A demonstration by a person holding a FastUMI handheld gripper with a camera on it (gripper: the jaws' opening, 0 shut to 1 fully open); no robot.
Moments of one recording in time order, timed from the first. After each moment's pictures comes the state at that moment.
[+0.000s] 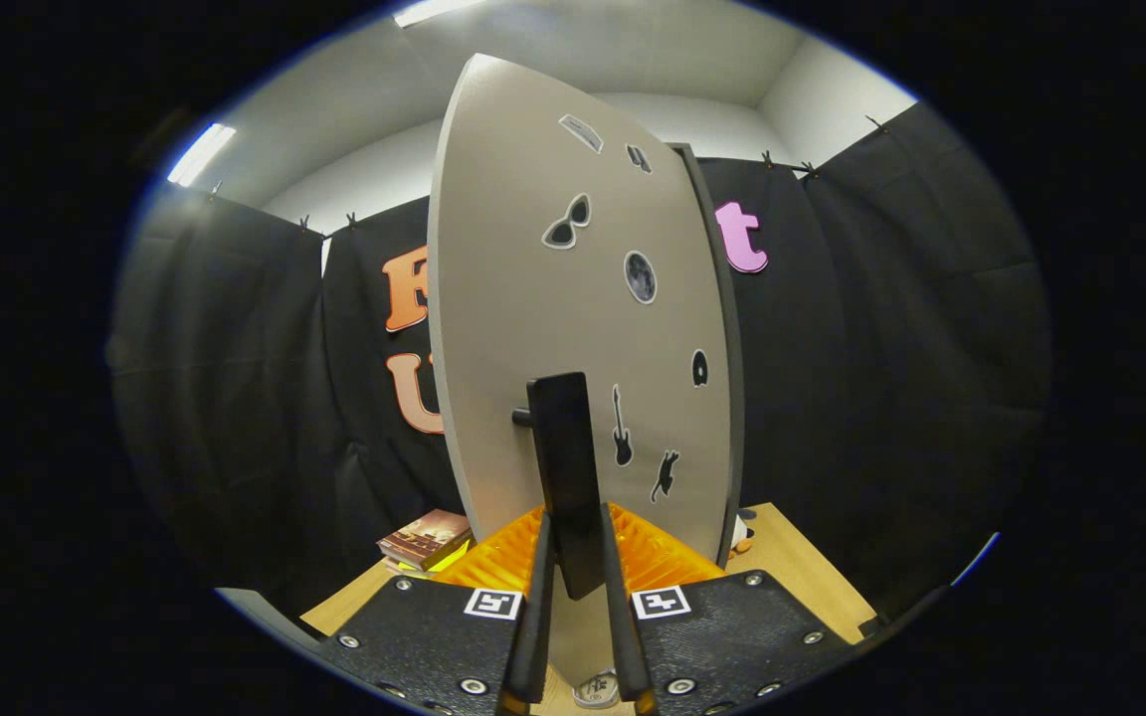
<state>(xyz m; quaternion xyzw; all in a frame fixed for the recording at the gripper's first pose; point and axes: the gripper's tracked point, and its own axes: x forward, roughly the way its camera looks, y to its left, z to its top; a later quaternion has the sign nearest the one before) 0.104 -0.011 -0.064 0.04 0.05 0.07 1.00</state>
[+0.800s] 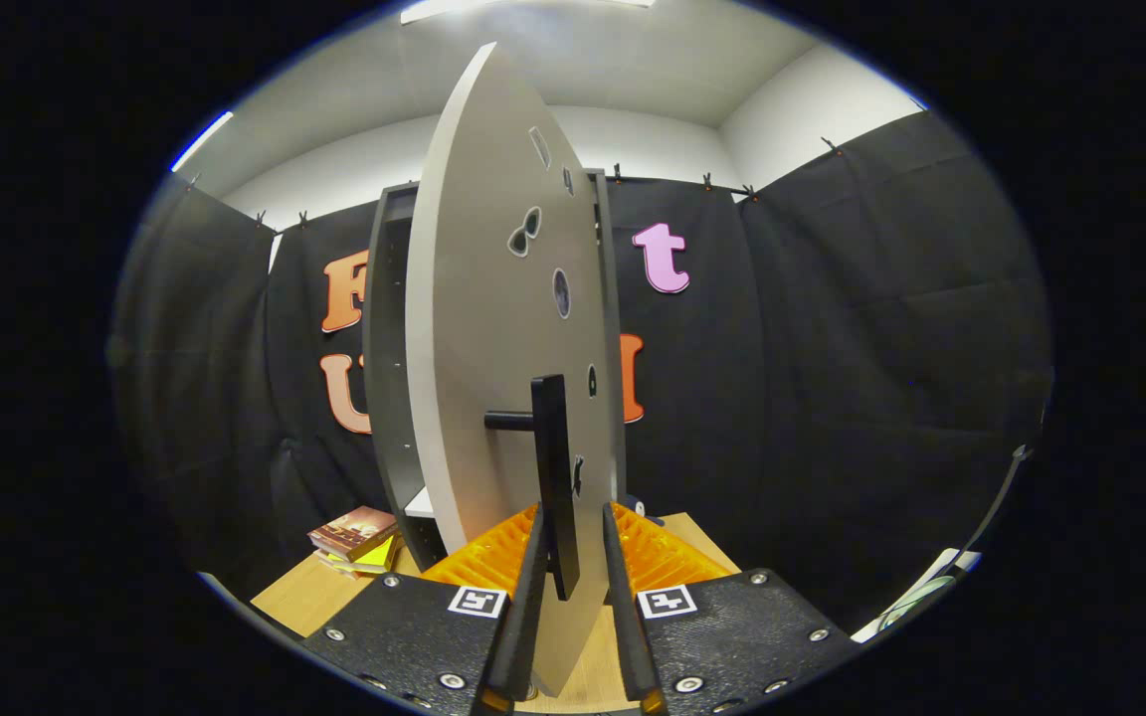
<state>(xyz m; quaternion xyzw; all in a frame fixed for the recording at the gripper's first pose) 0.080 -0.120 -0.062 0.01 0.04 -0.03 1.00</state>
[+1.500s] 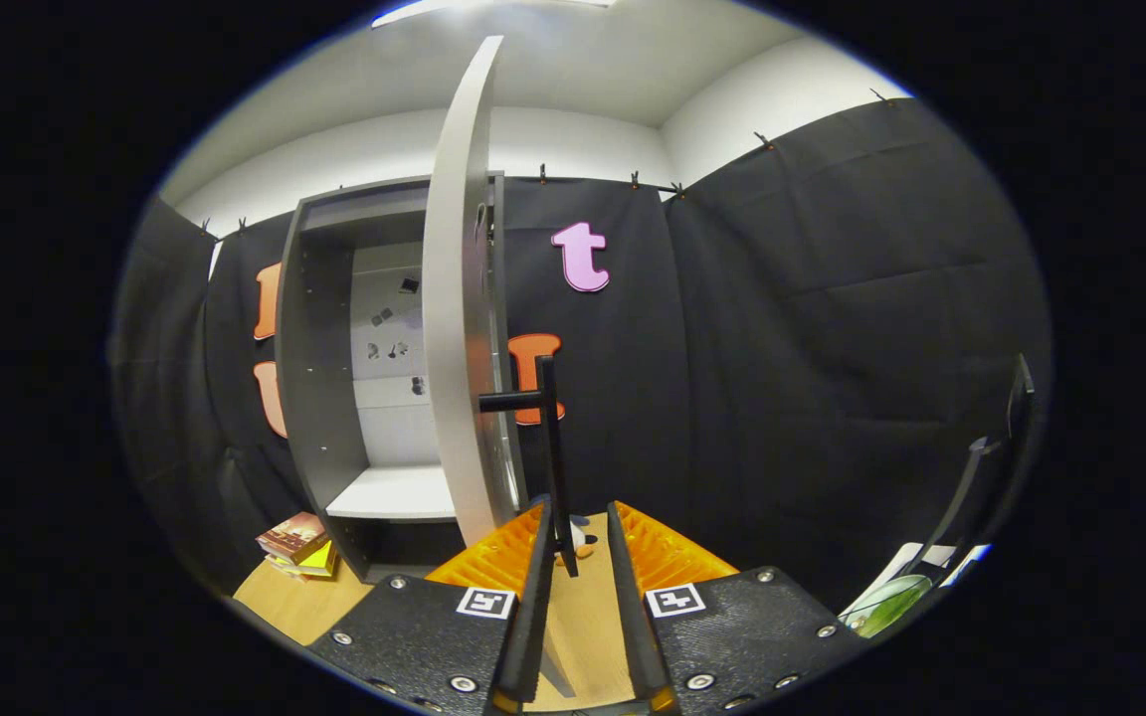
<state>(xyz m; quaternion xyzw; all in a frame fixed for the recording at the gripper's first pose) 0.068 -0.223 -0.070 0.02 0.04 -0.12 0.99</state>
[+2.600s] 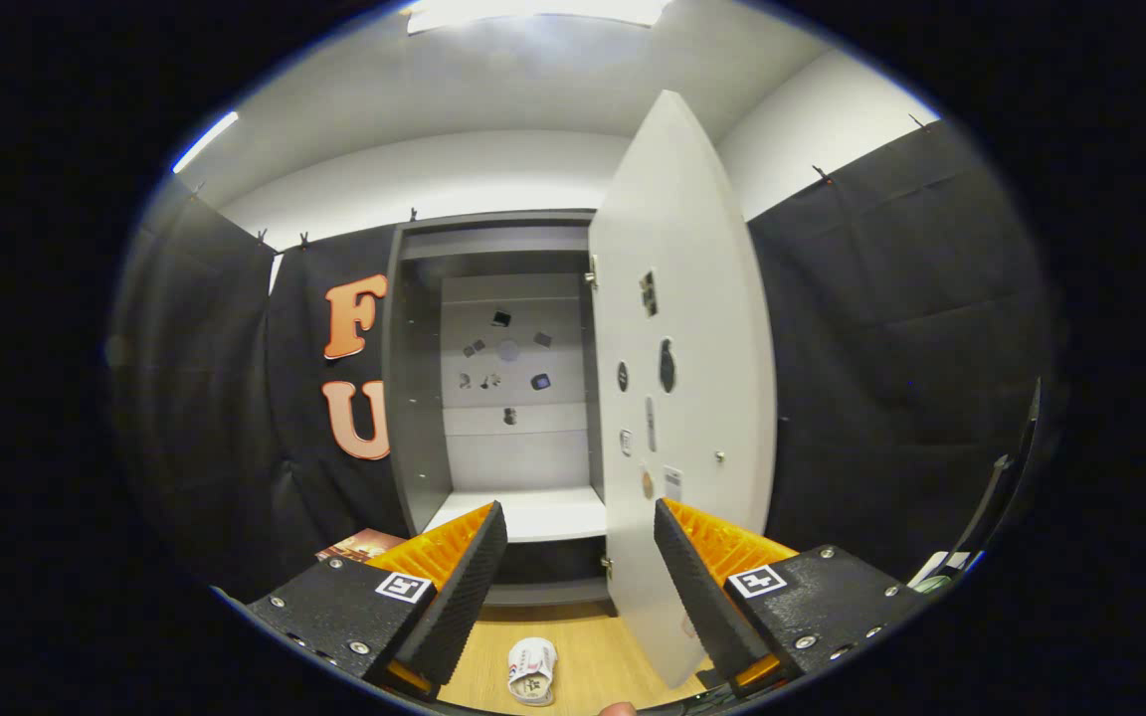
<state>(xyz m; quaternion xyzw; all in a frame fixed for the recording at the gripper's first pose) 0.046 -0.065 -0.016 0.01 -0.01 -0.03 1.00</state>
